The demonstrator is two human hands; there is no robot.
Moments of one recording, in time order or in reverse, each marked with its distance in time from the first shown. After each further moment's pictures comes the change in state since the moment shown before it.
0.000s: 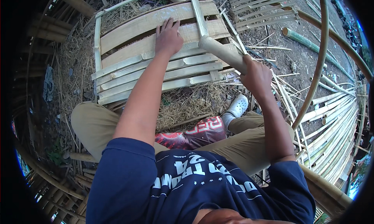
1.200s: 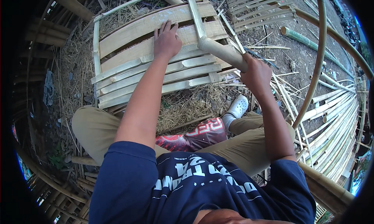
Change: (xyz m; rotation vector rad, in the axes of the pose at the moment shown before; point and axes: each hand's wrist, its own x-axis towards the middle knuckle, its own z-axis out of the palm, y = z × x) left_hand -0.005 0.000 0.001 0.003 0.010 -0.011; right_hand 0.004 0.003 0.002 0.072 0.014 0.118
